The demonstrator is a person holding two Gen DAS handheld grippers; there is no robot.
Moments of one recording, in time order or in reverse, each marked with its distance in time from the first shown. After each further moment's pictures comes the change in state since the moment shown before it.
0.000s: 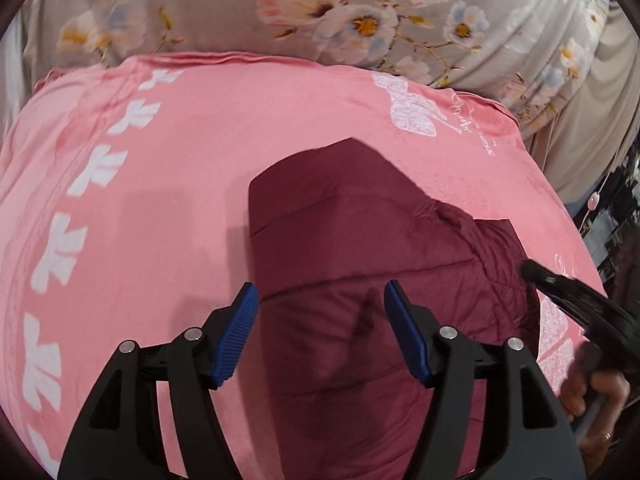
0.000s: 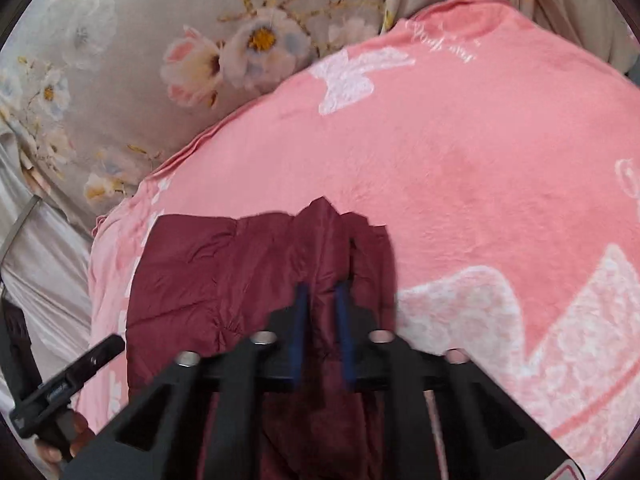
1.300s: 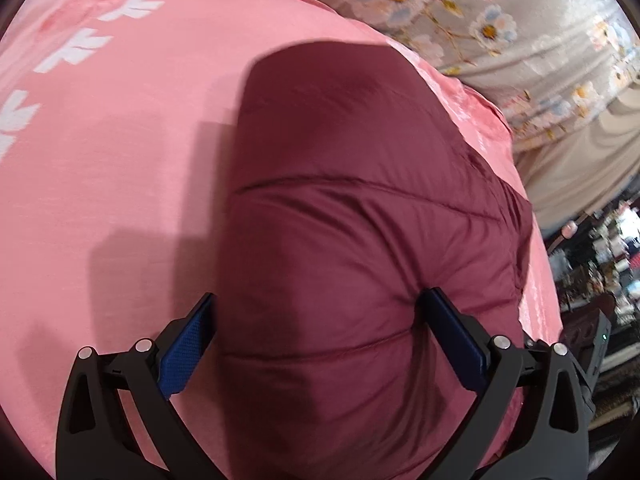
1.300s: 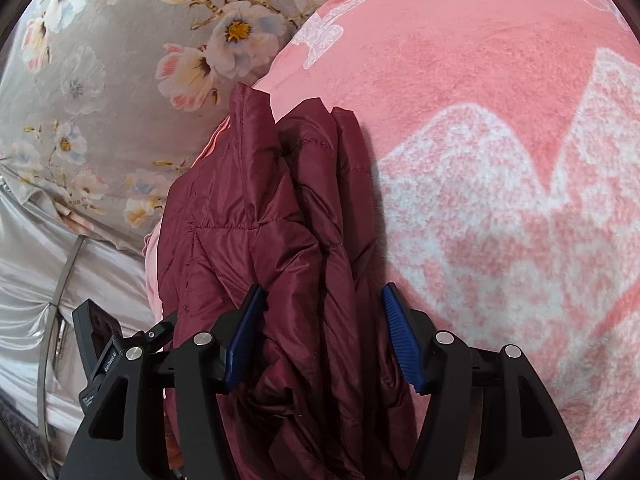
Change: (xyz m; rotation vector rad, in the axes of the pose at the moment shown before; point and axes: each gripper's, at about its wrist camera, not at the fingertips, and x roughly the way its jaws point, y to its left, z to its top) left arm 0.055 0.017 -0.041 -0.200 0.133 -0.189; right arm 0.003 -0.050 -0.076 0.232 0.070 0.222
